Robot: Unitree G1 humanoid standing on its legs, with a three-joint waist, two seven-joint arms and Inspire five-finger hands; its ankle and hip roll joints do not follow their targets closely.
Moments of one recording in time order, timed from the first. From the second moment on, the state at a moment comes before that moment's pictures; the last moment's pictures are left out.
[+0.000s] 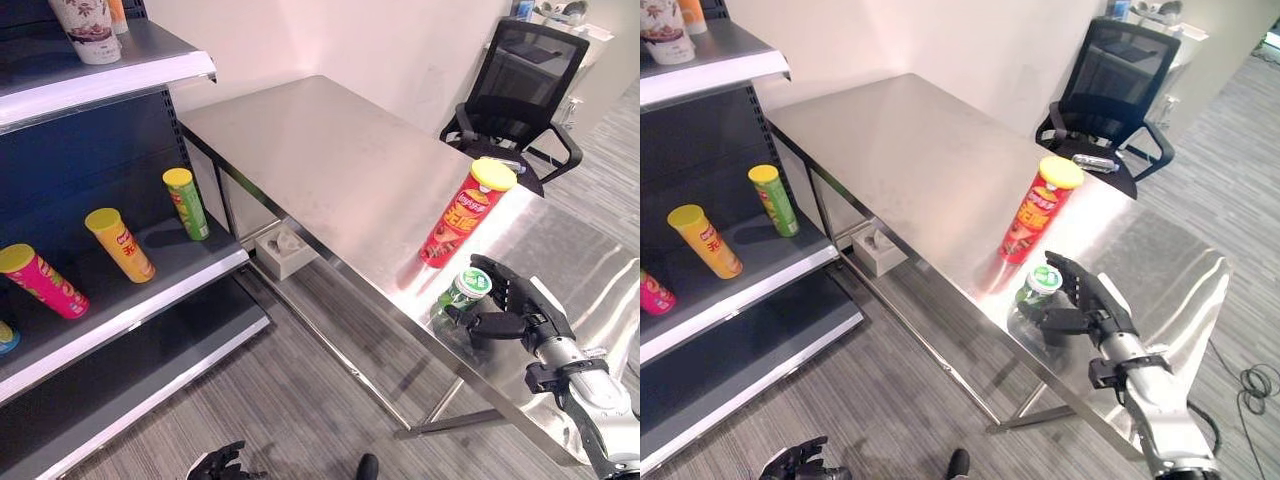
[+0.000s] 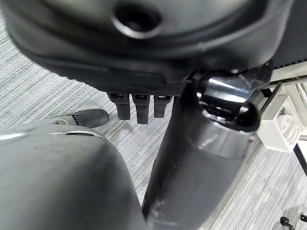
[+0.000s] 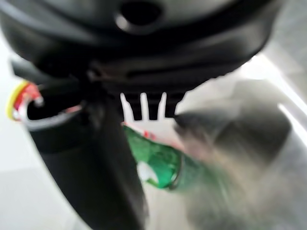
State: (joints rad) left arm 0.17 0.31 -0.14 0.97 -0.21 -0.08 -0.13; right arm 0.06 -0.69 -0.08 0.12 0.40 -0.10 0.16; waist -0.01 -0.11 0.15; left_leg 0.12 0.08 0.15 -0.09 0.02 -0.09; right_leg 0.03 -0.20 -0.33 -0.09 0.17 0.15
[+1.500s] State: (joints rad) left arm 0.13 0.30 -0.11 0.96 -0.24 -0.09 -0.09; right arm -0.58 -0.65 0.32 -0.16 0.46 -0.13 0.16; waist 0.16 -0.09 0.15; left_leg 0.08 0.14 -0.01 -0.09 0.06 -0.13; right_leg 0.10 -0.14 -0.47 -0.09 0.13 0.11
